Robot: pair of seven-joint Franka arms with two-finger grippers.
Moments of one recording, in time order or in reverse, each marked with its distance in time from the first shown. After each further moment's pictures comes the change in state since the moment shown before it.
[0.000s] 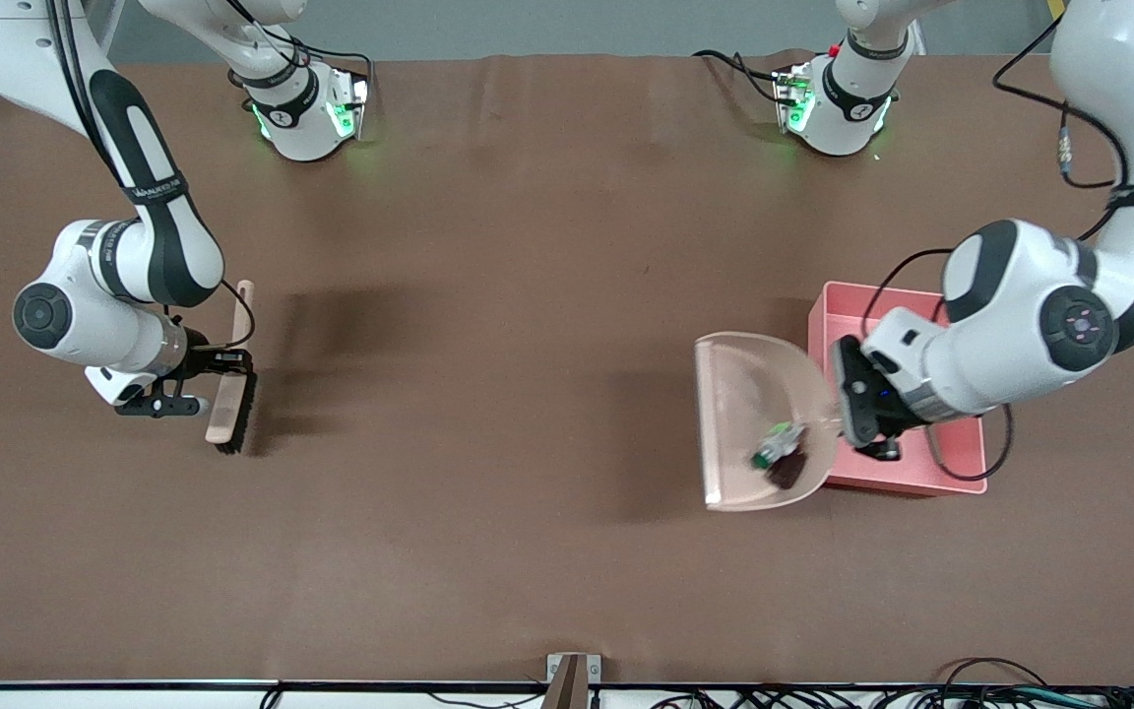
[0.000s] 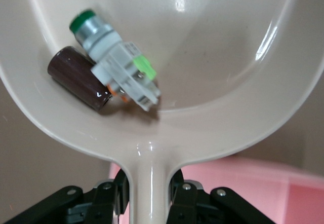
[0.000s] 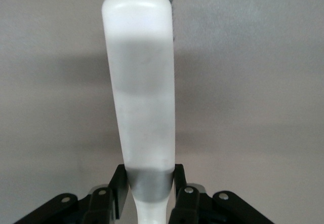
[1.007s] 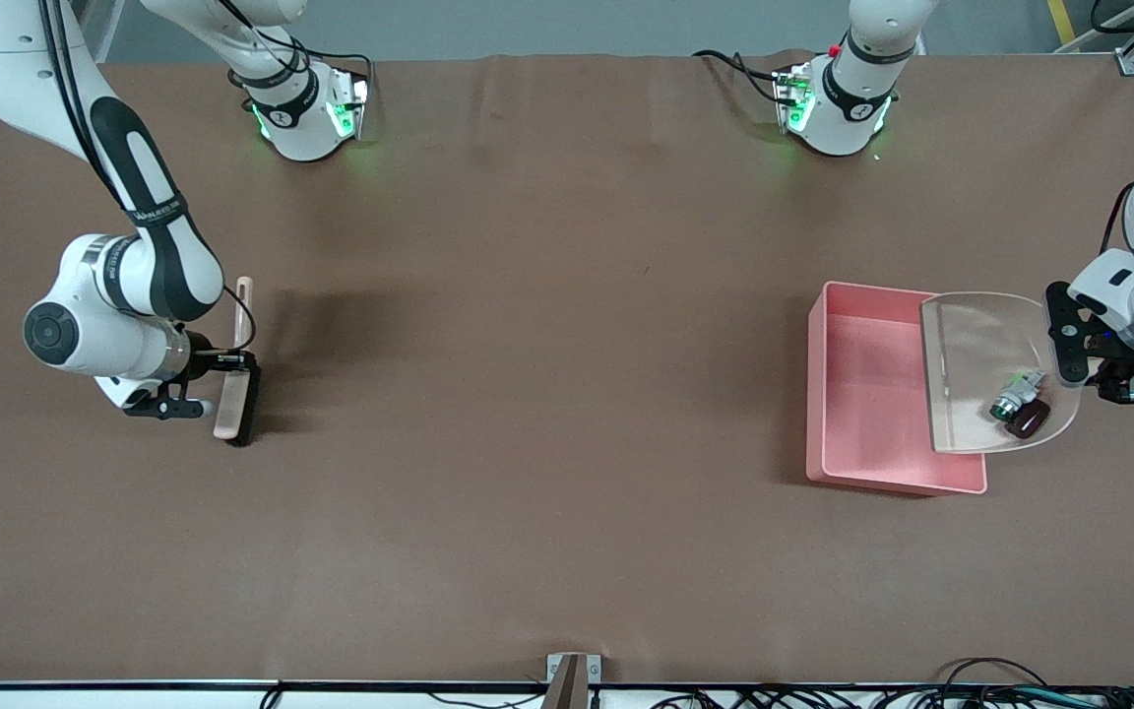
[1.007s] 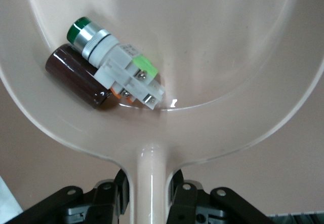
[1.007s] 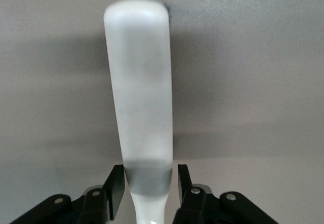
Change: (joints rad) left arm 0.352 -0.223 -0.001 -0.203 0.430 -0.017 0.167; right arm -0.034 0.063 0.008 0.033 0.000 -0.032 -0.001
